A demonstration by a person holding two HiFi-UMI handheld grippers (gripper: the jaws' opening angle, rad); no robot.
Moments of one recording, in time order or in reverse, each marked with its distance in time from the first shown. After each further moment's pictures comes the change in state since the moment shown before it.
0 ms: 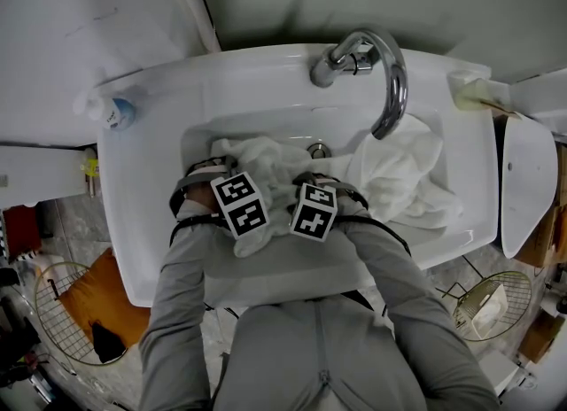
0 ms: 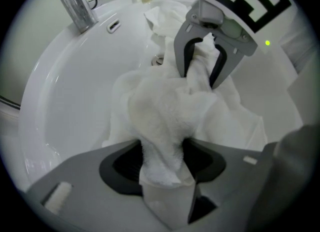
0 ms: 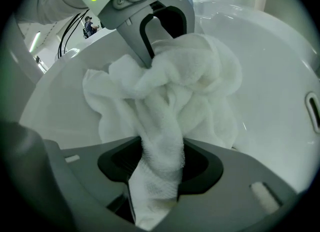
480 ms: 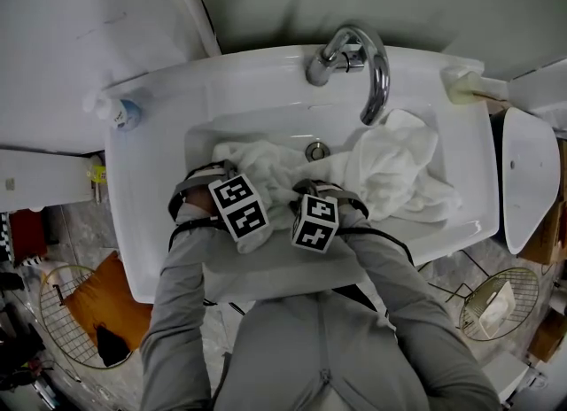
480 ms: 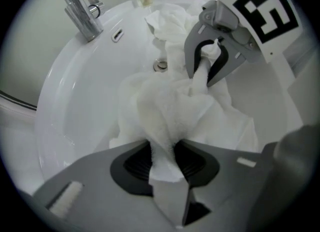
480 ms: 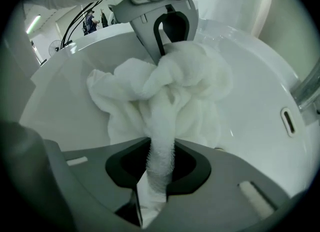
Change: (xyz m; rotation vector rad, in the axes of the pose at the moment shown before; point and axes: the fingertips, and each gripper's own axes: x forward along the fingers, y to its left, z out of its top) left arm -0.023 -0.003 -0.005 -0.018 0.007 0.053; right arm -0.015 0.005 0.007 -0.056 -0.071 -0.176
